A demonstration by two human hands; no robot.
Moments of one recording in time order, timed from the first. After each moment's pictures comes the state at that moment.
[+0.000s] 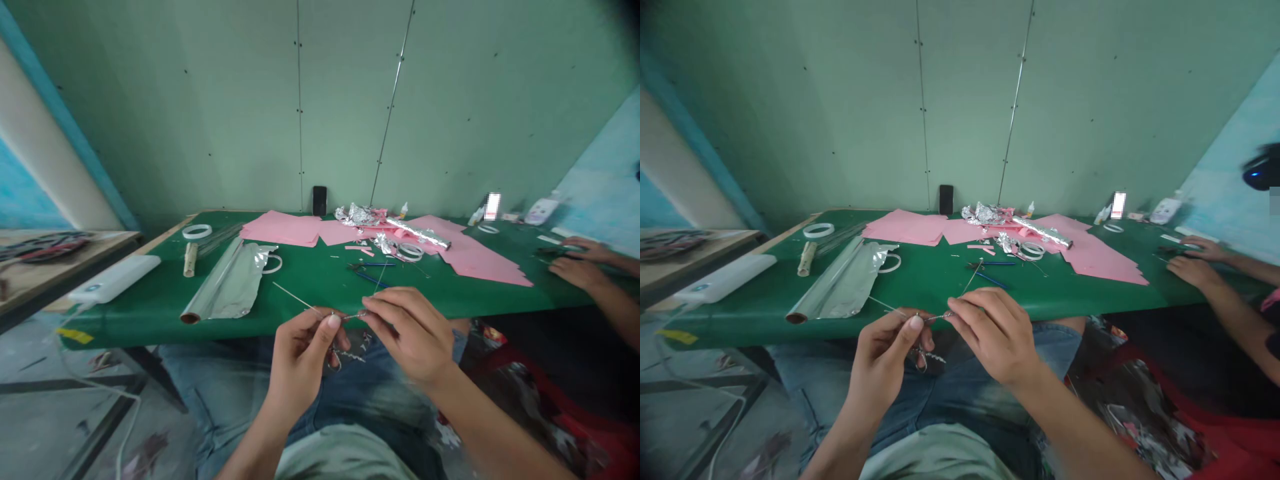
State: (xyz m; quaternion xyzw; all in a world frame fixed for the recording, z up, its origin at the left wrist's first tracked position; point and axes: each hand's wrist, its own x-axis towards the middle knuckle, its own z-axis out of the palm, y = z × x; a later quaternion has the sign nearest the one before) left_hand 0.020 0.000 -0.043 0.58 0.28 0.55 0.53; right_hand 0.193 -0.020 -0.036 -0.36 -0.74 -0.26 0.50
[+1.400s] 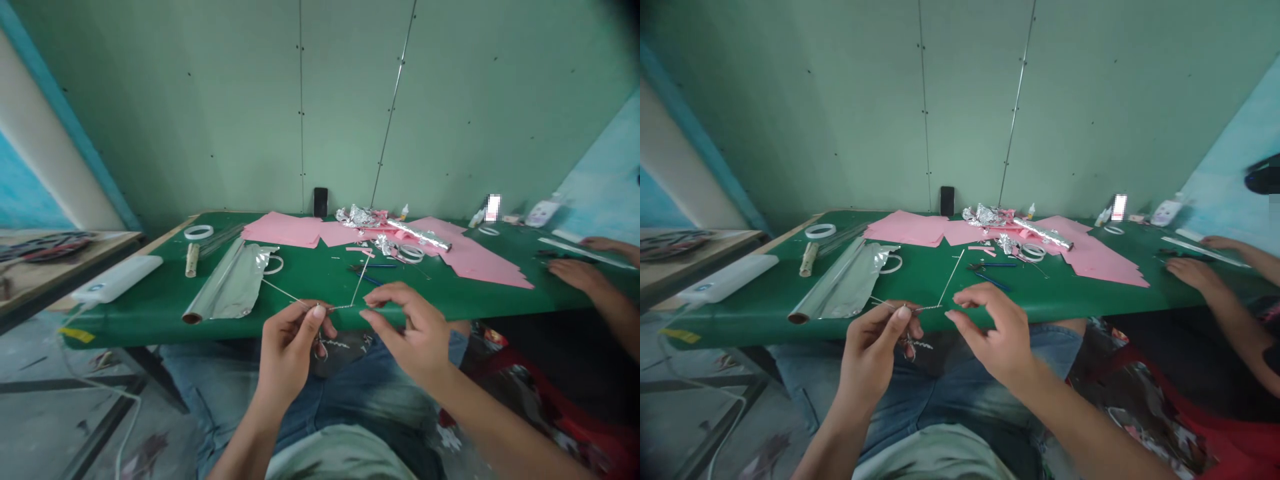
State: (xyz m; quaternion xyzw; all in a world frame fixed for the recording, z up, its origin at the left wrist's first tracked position) left_hand 0.010 0.011 -0.043 0.57 0.29 0.58 0.50; right_hand 0.185 -0.016 -0.031 -0.39 -0.68 0.00 0.62
